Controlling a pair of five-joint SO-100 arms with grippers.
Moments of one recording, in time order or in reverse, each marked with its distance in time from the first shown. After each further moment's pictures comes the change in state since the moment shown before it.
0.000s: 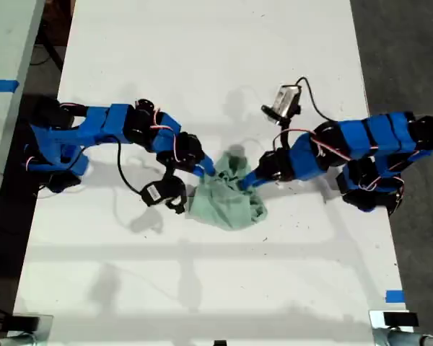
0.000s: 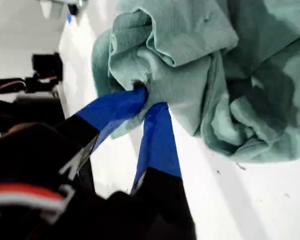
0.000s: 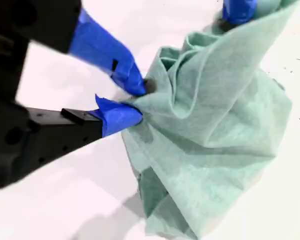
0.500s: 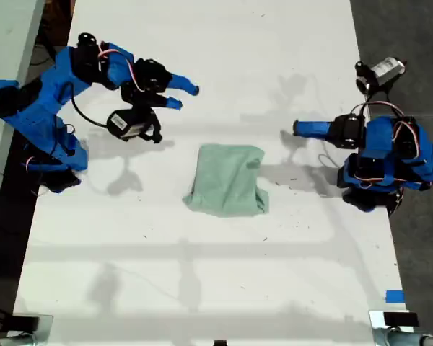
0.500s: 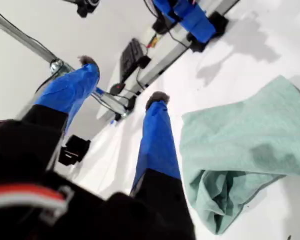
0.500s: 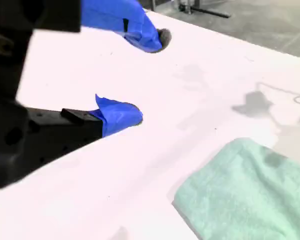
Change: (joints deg) arm 0 -18.9 27.1 10.5 6.3 6.3; arm 1 19.2 69.2 40.1 -0.7 -16.3
